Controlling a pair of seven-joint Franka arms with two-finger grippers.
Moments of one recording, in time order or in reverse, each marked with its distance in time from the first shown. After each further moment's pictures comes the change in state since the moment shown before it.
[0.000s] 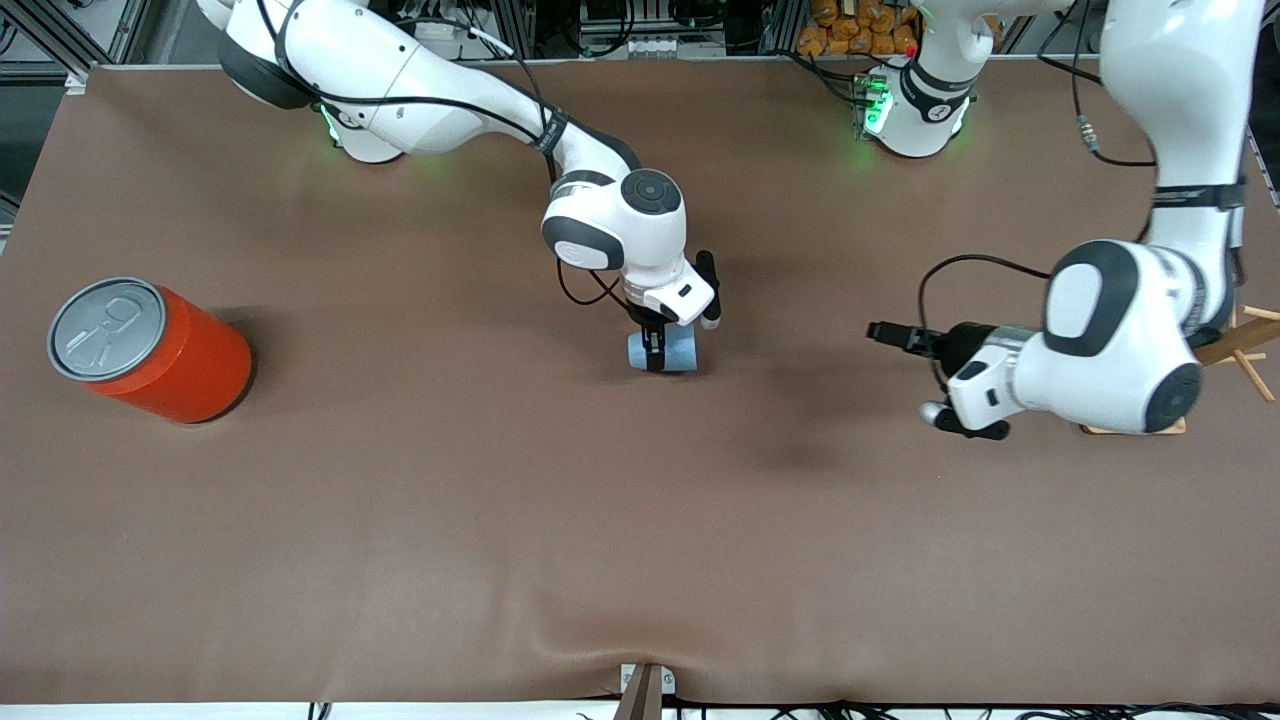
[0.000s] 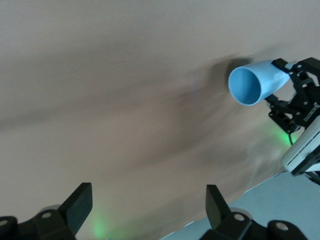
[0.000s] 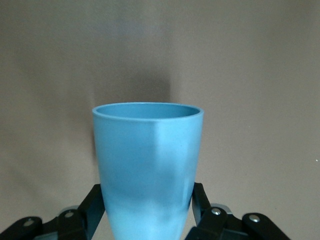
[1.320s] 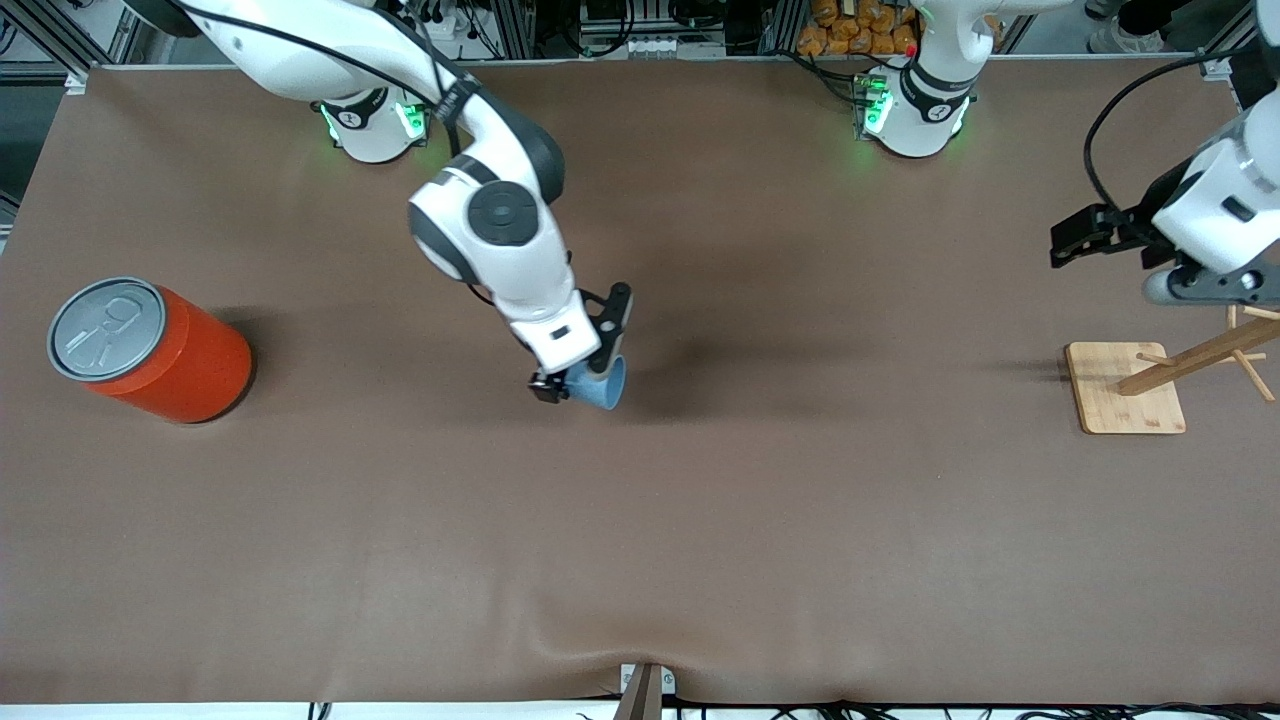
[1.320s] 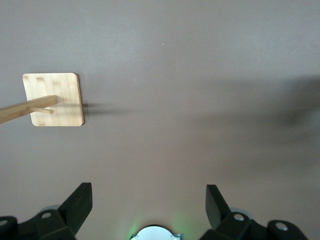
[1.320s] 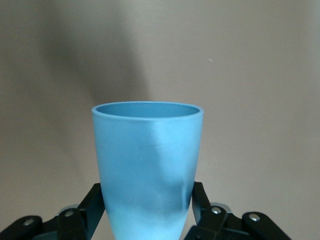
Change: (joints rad) left arm 0.031 -0.369 0.008 0.151 0.458 -0.178 -0.201; right arm -0.204 -0.245 -0.016 -0.056 0.335 -0.076 -0.160
